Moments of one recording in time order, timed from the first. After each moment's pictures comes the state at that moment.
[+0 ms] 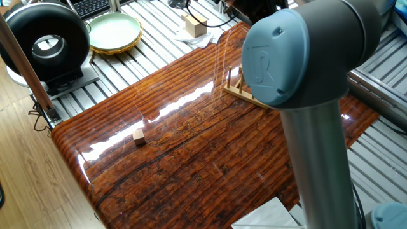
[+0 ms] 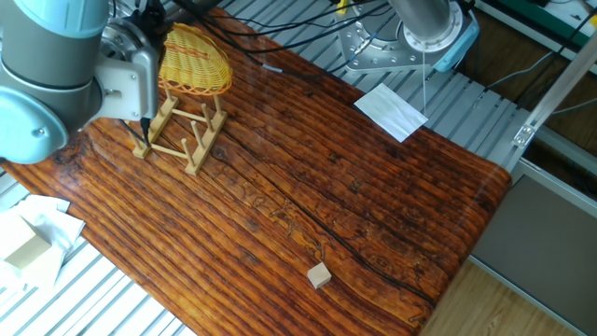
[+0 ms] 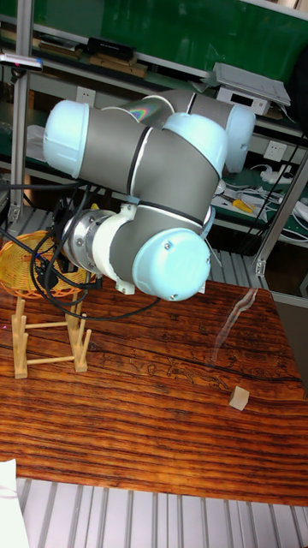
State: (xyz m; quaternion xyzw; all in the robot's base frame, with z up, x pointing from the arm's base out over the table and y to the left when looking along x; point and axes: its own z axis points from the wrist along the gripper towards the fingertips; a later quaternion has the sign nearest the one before) arm 0.453 -0.190 0.239 0.72 -0.45 -0.24 0.47
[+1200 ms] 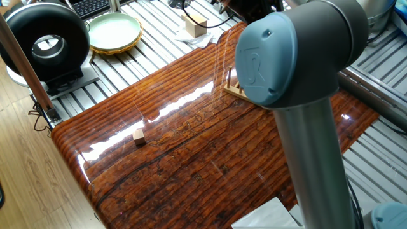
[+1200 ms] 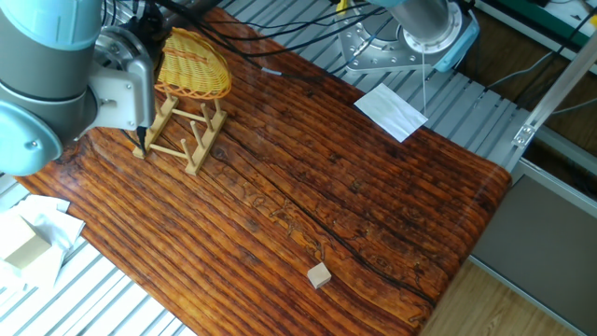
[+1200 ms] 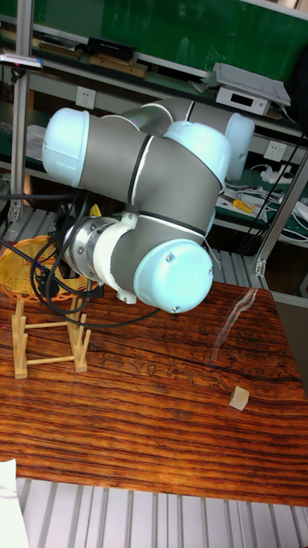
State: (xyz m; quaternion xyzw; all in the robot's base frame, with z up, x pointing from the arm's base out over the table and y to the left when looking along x) arm 0.465 -0.184 0.235 0.72 -0.45 -0.25 0.47
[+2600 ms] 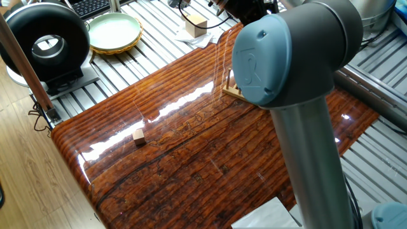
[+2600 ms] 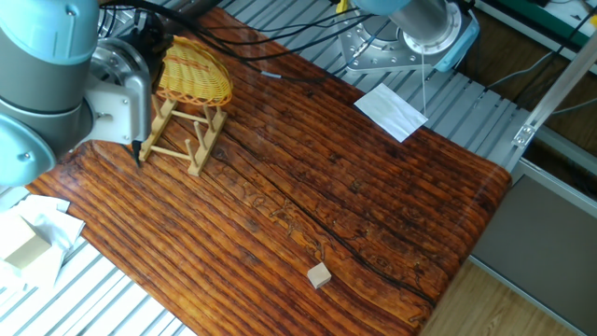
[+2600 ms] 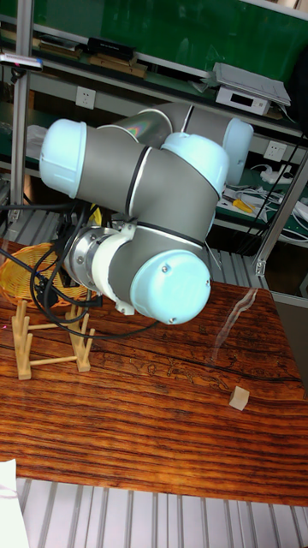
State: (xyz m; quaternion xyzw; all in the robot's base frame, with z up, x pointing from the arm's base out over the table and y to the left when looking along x) arm 0.473 -0.175 0.217 0.71 -0.47 -0.24 0.46
